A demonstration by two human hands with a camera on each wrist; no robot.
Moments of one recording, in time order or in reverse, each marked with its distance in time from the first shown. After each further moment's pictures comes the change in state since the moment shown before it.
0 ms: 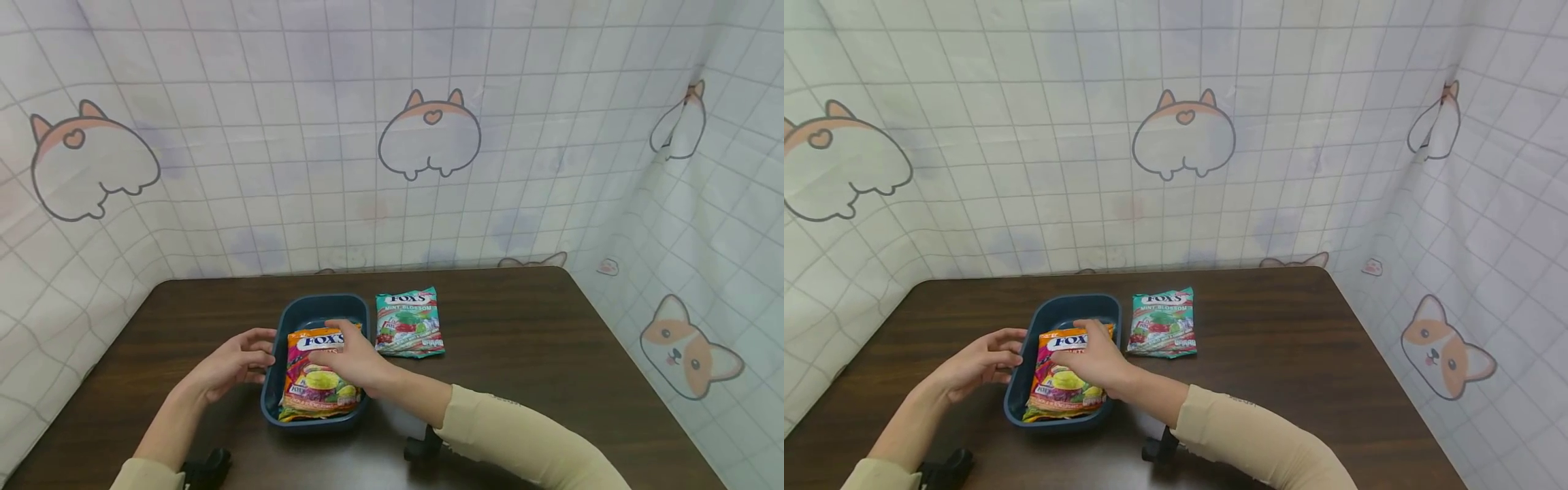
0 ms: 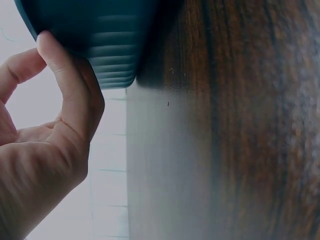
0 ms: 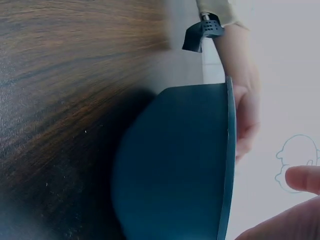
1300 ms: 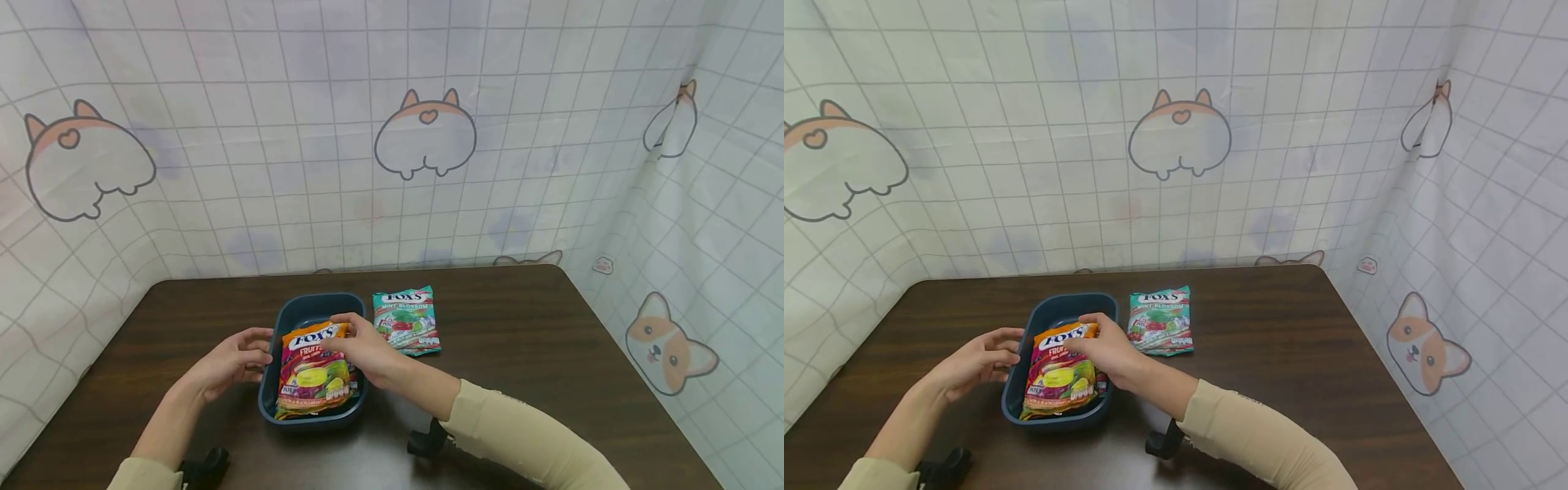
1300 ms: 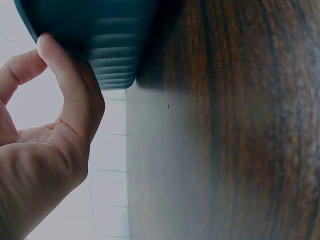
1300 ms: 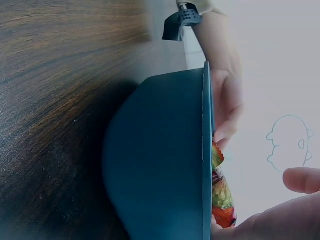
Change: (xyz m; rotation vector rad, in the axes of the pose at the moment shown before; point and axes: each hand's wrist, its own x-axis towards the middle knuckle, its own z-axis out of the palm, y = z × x) left_hand 0.000 0.000 0.002 -0.005 0.015 -0.007; right_hand 0.000 -0.002 -0.015 0.253 0.042 0.051
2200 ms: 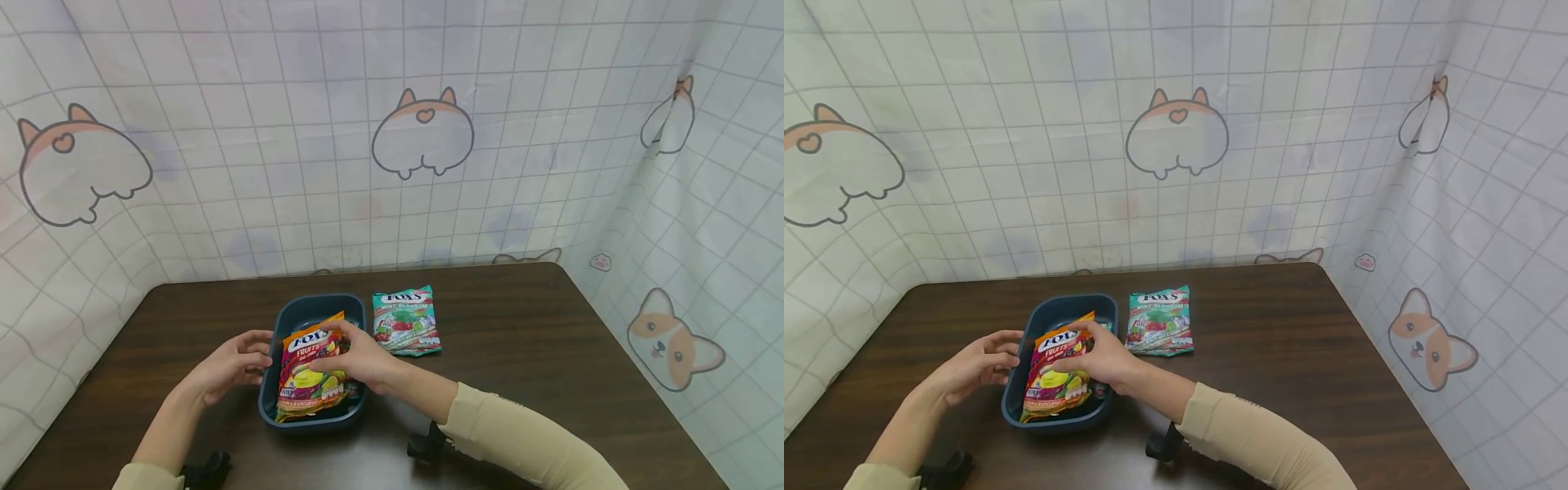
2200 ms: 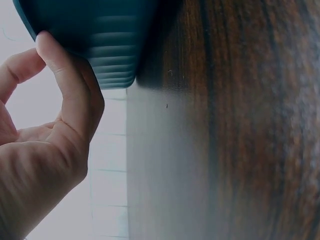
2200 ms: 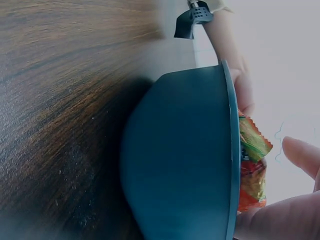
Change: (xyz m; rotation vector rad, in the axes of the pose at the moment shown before) left_hand 0.001 -0.002 -0.002 -0.006 -0.033 0.021; right_hand 0.001 0.010 -0.002 -0.076 -0.115 -0.006
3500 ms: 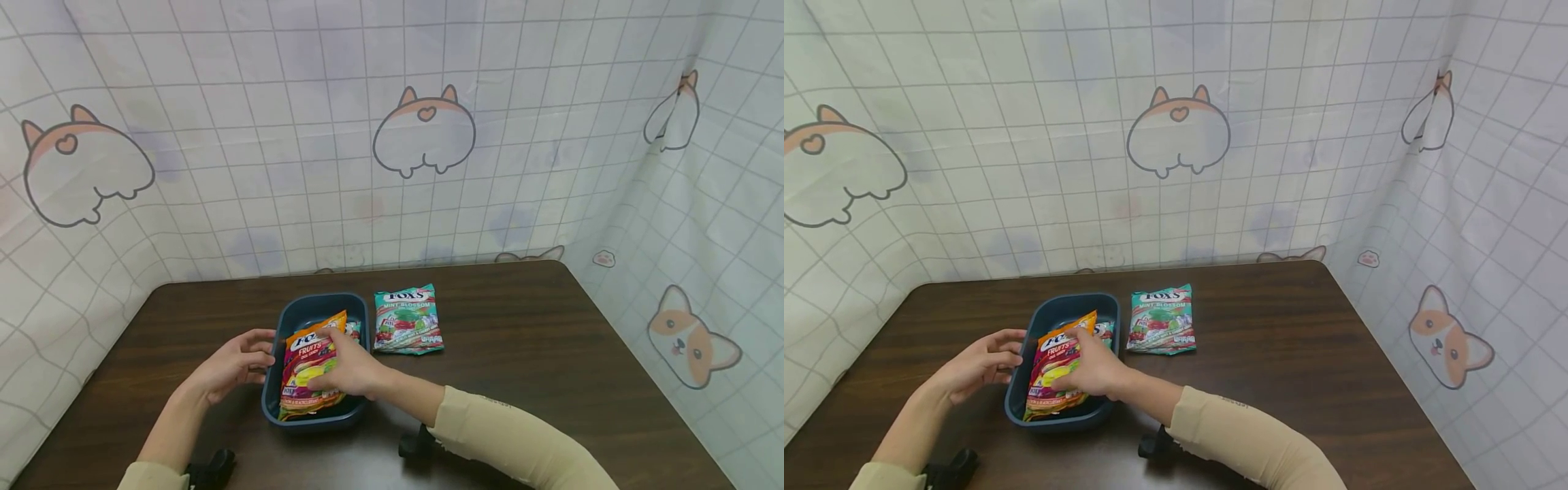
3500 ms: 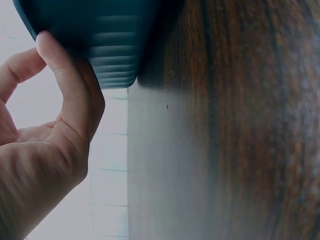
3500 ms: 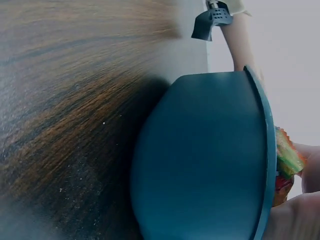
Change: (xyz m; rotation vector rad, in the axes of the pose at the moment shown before) left_hand -0.001 0.001 0.002 -0.008 0.004 0.001; right_hand 0.011 0.010 0.014 -0.358 -0.026 -0.079
